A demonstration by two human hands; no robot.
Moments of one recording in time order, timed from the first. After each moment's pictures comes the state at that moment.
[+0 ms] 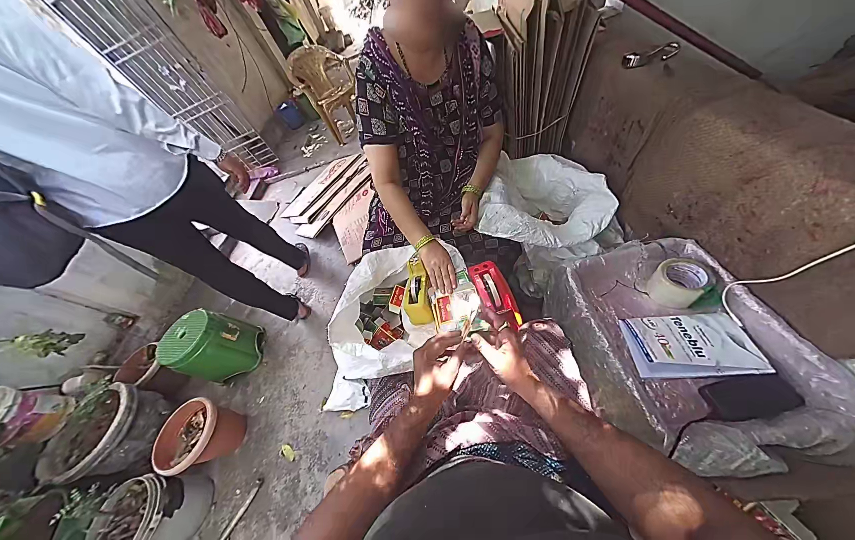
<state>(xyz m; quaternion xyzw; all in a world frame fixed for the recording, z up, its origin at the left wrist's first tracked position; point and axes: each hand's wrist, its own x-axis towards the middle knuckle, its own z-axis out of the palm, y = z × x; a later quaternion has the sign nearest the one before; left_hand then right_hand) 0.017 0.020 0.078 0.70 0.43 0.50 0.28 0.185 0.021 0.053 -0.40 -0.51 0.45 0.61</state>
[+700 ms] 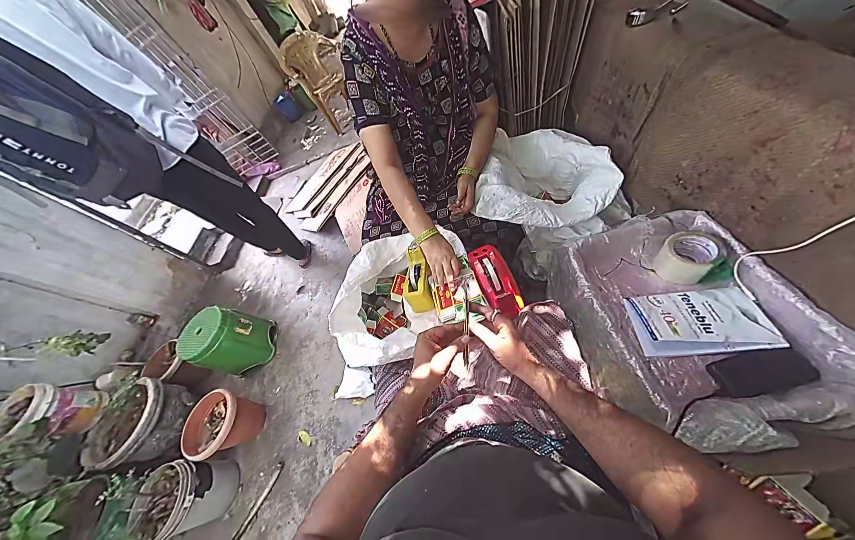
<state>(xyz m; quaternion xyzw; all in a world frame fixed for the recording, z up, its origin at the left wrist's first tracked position) 0.017 0.015 0.092 0.58 0.42 0.43 0.56 0.189 0.022 0.044 -0.41 -0.51 0.51 0.56</state>
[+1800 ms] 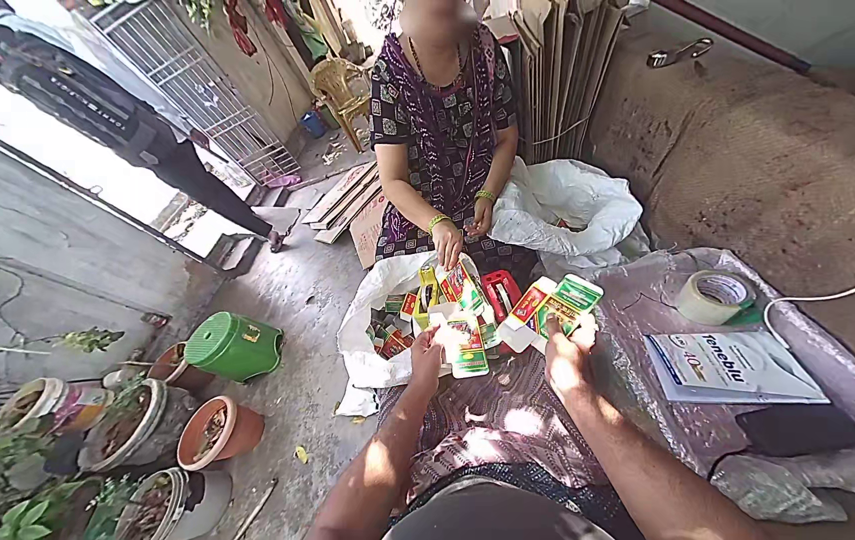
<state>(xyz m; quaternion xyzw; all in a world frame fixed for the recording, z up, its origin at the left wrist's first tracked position) -0.011 0.082 0.044 0.47 0.57 0.49 0.47 0.242 0.057 0.054 -0.56 -0.16 0.36 0.73</state>
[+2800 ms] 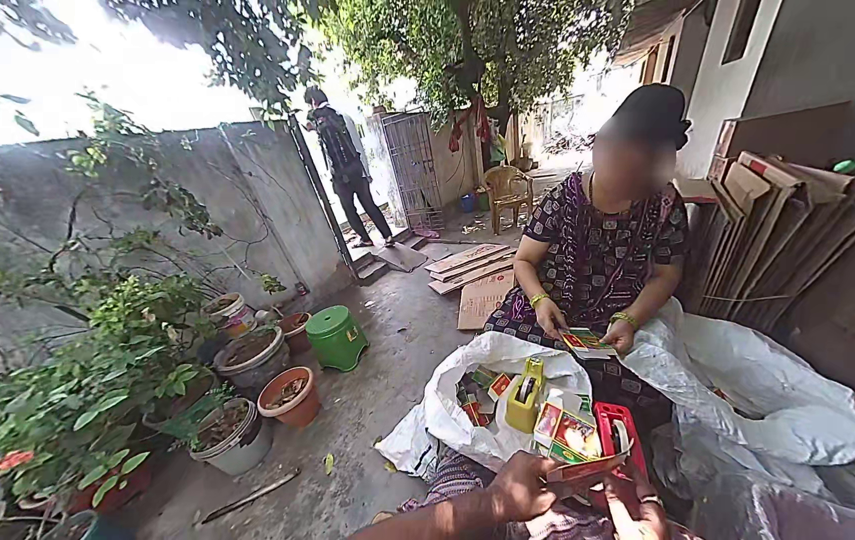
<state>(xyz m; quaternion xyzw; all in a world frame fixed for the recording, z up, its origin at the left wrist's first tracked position) -0.014 0.022 0.080 0.80 0.40 0.37 0.27 0.192 0.020 0.053 -0.49 -0.54 0.34 0.59</state>
